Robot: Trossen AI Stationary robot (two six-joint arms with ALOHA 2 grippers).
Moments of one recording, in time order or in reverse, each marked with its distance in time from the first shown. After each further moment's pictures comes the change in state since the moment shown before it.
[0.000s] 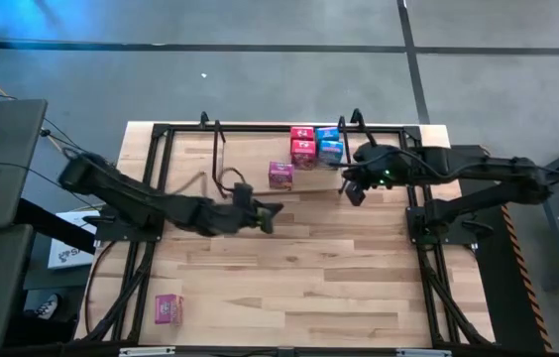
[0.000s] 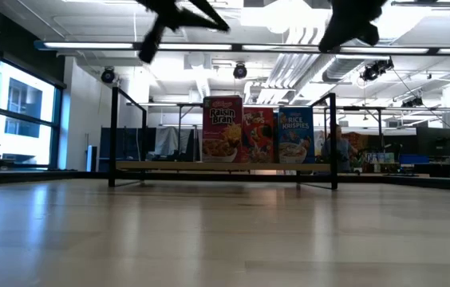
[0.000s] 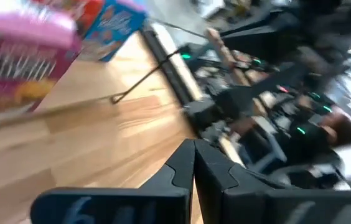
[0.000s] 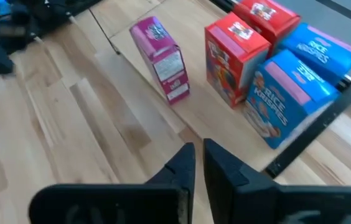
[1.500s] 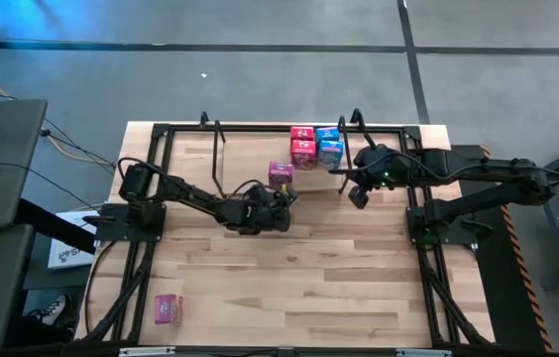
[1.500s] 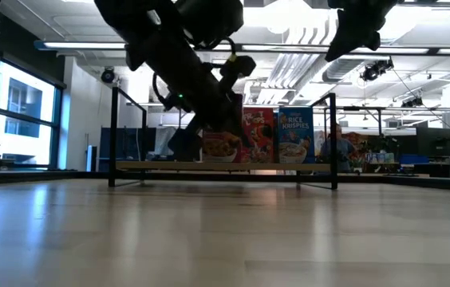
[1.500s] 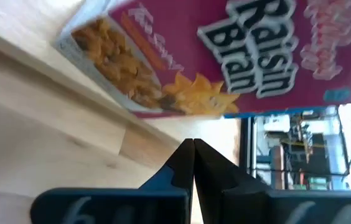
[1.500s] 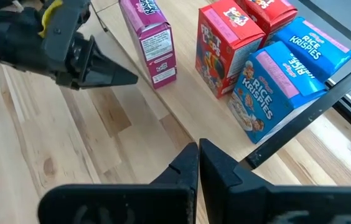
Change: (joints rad) left arm 0.157 0.478 0.166 -0.070 -0.213 -0.808; right arm -0.011 -0.021 -0.051 -0.018 0.008 -0.120
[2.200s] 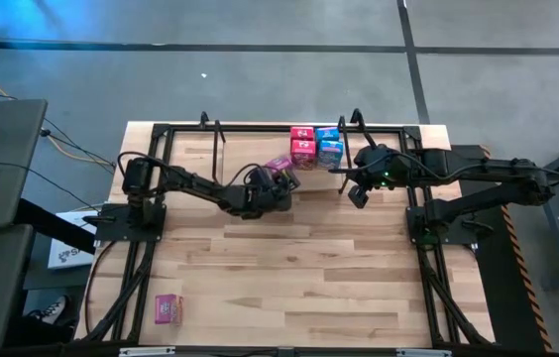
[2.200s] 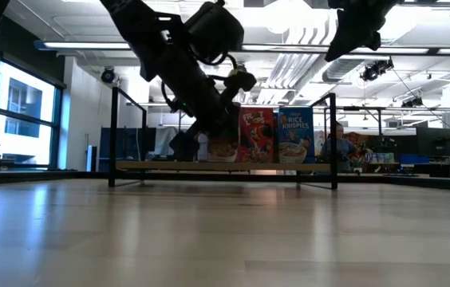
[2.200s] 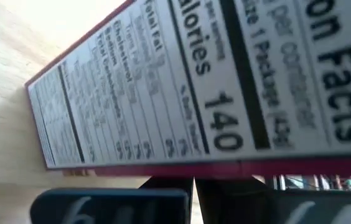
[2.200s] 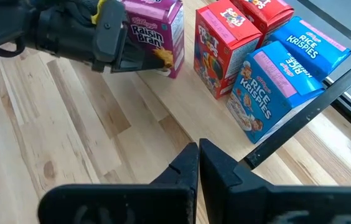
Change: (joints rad) left arm 0.117 0.001 0.000 0.007 0.071 0.195; right arm 0.000 0.000 0.000 0.001 0.008 0.016
